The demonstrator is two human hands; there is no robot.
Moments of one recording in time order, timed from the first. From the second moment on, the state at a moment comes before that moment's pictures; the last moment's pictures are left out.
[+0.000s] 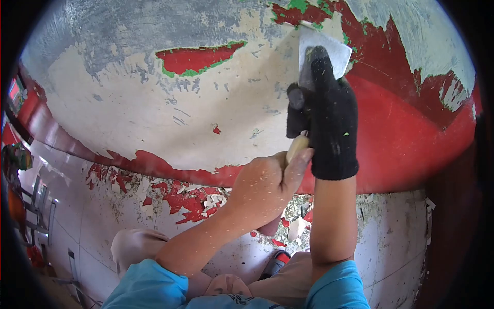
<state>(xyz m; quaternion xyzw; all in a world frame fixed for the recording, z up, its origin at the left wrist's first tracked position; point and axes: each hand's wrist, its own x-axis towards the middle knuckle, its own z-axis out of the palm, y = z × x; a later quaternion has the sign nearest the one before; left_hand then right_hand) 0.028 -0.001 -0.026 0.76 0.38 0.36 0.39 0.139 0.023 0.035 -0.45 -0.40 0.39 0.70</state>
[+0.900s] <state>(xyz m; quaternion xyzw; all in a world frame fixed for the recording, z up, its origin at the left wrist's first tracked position) 0.039 -0.003 -0.022 0.75 0.39 0.36 0.40 0.145 0.024 0.040 -0.46 -0.43 0.35 0.69</state>
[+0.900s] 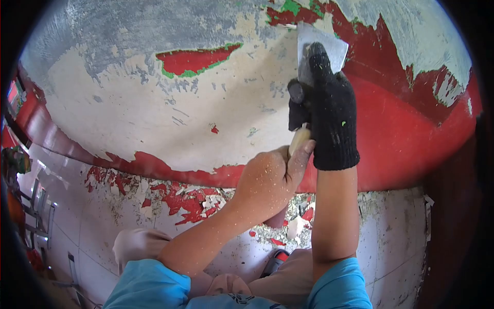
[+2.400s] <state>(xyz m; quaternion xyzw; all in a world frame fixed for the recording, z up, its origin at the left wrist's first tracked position) 0.014 0.004 -0.024 0.76 0.38 0.36 0.38 0.123 0.024 0.017 -0.36 -0.36 0.46 0.73</state>
